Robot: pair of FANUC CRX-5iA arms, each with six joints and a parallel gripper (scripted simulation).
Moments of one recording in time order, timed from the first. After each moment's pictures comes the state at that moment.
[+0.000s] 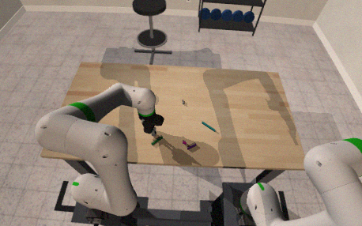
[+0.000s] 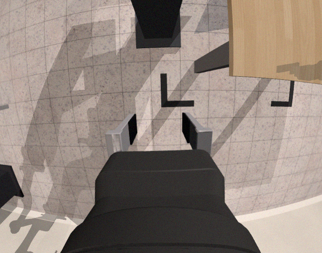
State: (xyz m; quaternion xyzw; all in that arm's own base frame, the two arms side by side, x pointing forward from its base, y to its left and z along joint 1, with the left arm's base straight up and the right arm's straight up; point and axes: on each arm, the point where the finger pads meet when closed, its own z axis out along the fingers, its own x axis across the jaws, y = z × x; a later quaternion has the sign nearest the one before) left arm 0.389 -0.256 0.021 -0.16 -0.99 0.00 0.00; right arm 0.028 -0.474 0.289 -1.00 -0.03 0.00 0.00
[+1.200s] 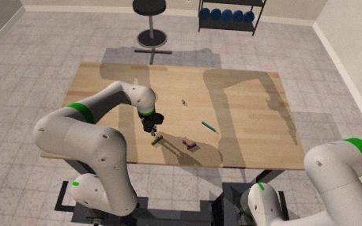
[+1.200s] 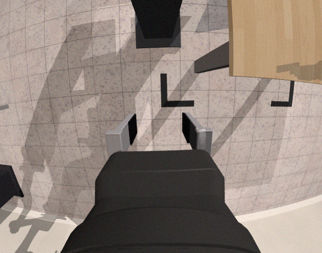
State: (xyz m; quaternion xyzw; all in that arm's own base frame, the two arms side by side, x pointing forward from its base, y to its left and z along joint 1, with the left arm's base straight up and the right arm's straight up) left arm 0.389 -0.256 0.035 -0.16 -0.99 0.00 0.00; right arm 0.028 -0.474 0.289 -1.00 -0.03 0.00 0.00
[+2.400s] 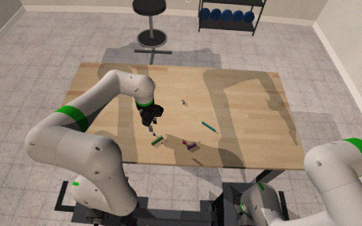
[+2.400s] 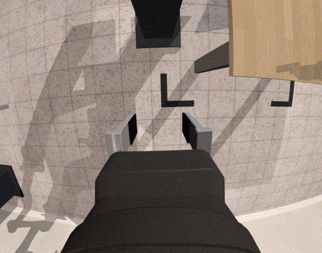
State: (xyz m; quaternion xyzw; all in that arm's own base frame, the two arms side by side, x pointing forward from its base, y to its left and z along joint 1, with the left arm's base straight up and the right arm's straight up) left arm 0.389 -0.256 0.111 -0.16 -0.99 0.00 0.00; right arm 0.028 -0.474 0.289 -1.00 -0.03 0.00 0.00
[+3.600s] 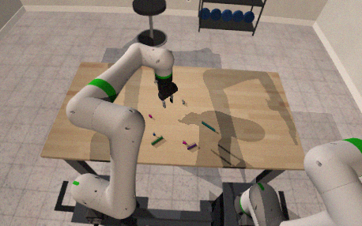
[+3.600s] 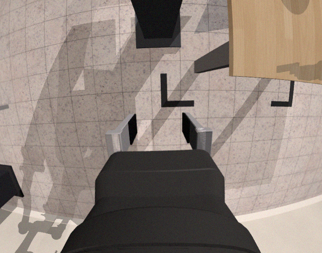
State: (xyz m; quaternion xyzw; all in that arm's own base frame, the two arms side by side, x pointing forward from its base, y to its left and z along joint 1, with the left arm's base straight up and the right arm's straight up) left arm 0.539 -0.338 0.138 -0.40 -0.92 0.00 -0.01; right arm 0.028 -0.474 0.289 -1.00 -0.03 0.00 0.00
